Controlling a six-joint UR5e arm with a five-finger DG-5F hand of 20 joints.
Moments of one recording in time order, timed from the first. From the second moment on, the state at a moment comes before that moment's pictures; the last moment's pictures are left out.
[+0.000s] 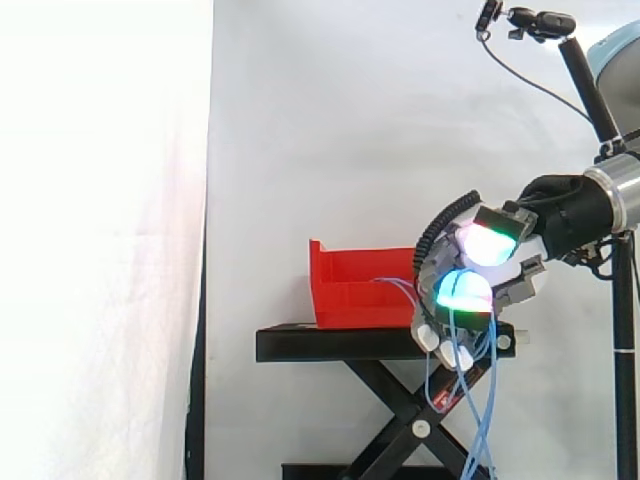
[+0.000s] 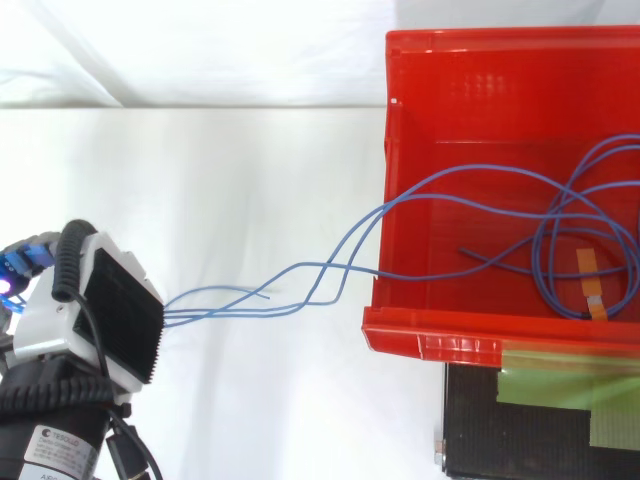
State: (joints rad) arm 0.07 -2.11 -1.20 -3.37 -1.52 -0.24
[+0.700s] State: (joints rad) arm 0.07 -2.11 -1.20 -3.37 -1.52 -0.24
